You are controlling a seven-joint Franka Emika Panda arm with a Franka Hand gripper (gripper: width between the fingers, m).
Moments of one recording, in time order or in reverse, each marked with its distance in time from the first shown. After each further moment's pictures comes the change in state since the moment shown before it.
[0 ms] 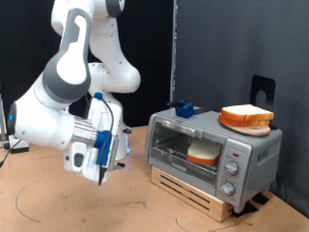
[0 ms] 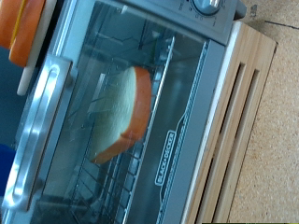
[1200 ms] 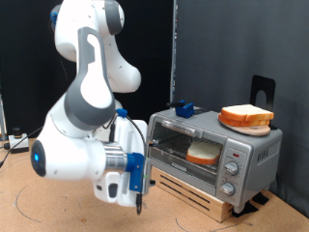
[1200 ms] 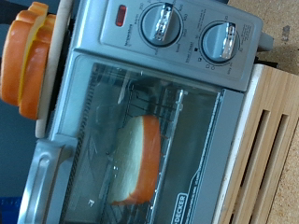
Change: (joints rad) arm 0.100 0.290 0.062 0.324 -0.001 -0.092 0.191
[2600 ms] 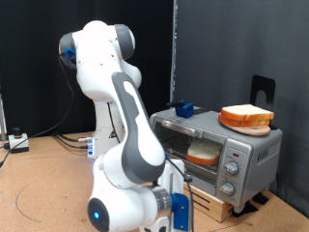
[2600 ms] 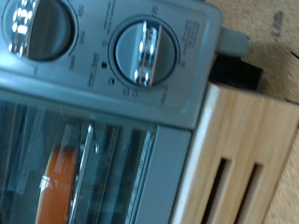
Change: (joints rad) arm 0.149 0.245 0.043 0.109 -0.005 0.105 -0.023
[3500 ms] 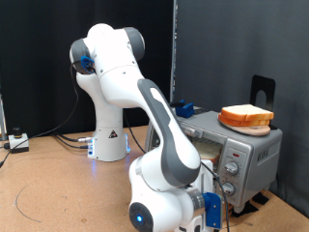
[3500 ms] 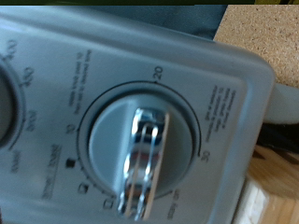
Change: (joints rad) arm 0.090 0.037 0.052 -0.009 0.052 0.081 0.026
